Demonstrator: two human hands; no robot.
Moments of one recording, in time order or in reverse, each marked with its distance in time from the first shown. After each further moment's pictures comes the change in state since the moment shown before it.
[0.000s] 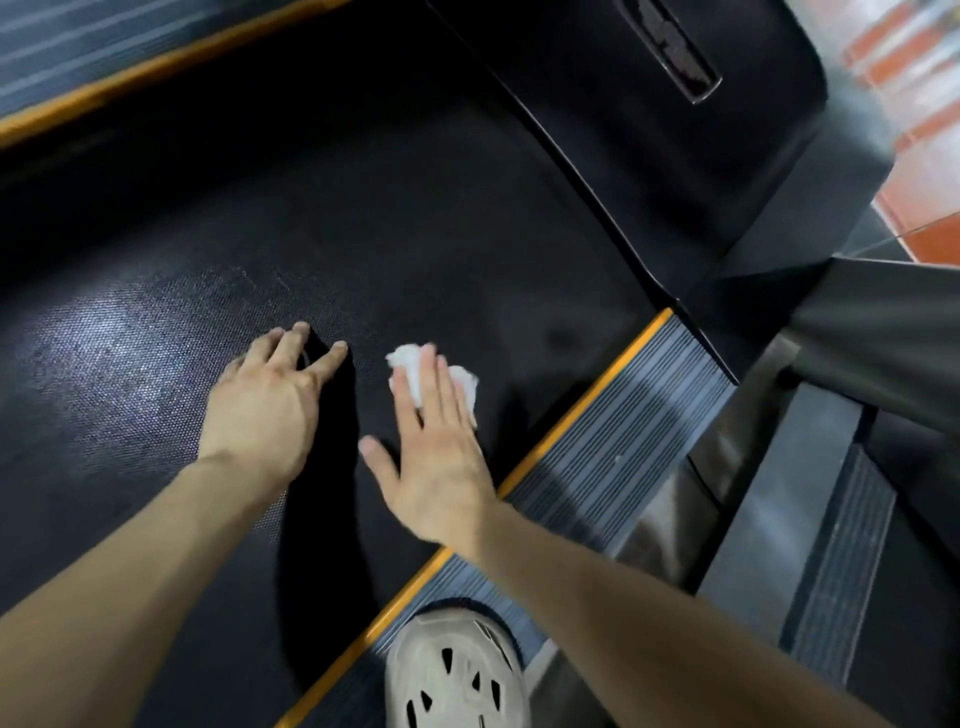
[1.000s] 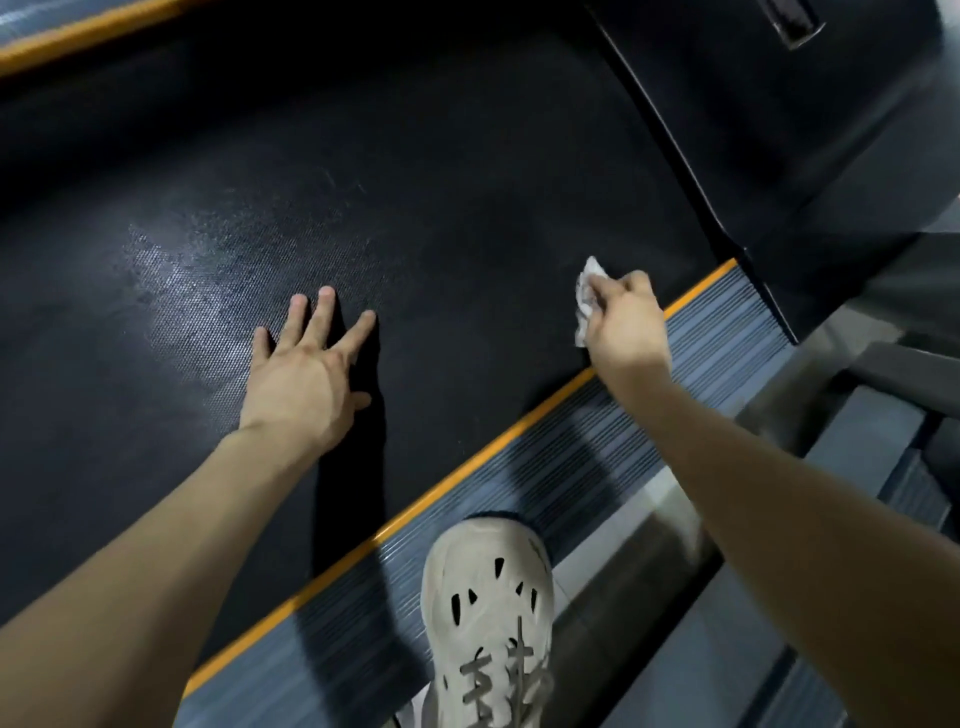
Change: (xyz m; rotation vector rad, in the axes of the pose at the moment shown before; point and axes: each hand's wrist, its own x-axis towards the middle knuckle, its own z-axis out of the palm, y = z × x) left_hand -0.079 -0.002 0.045 -0.154 -0.117 -0.151; right_hand 0.021 0.121 -0.072 -0.035 0.160 0.190
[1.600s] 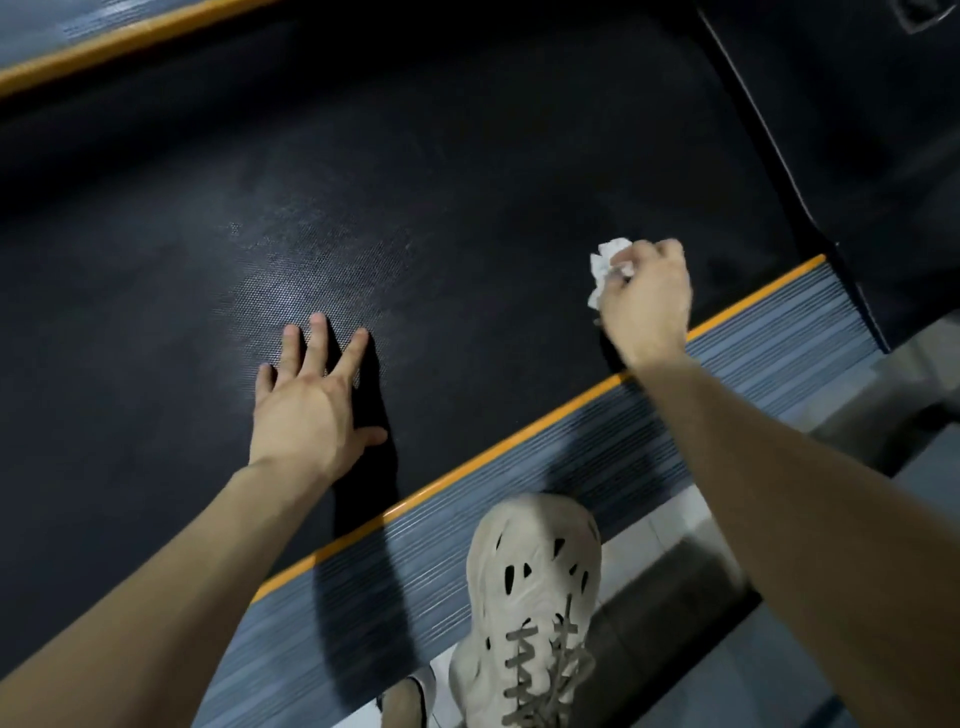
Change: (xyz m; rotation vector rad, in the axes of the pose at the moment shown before) left_hand -0.083 -0.030 0.021 -0.058 -0.014 -0.214; right_hand -0.008 -0.062 0.004 0.088 0.148 0.039
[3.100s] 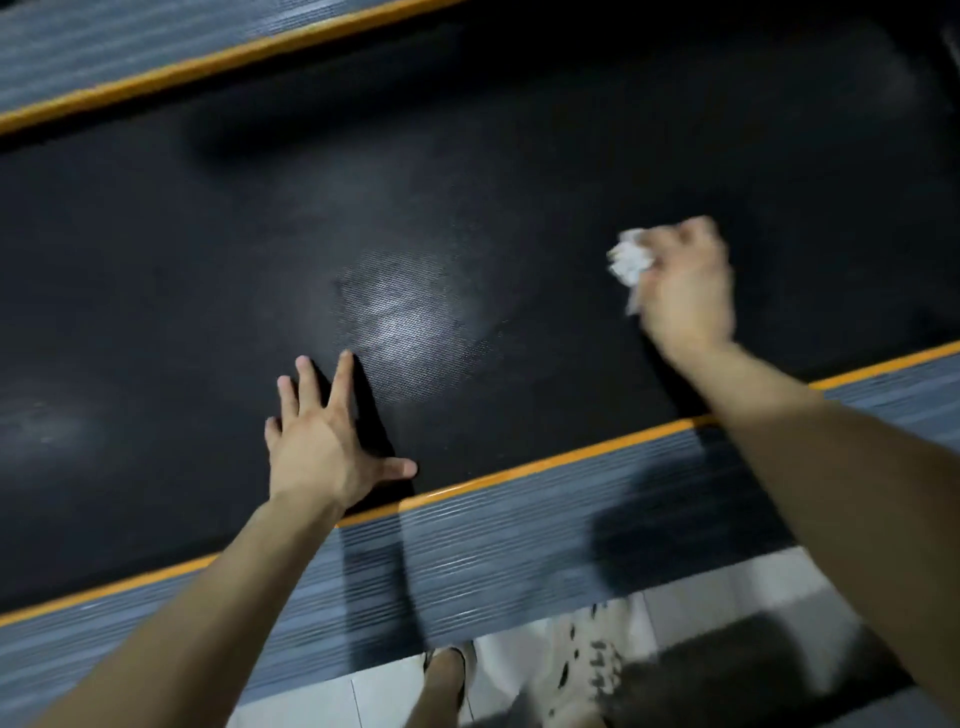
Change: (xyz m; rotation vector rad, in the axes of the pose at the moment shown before) left_hand -0.093 -0.080 0.033 -0.226 -0.006 -0.458; right_hand -0.016 -0.093 0.043 0.111 -0.124 -0.379
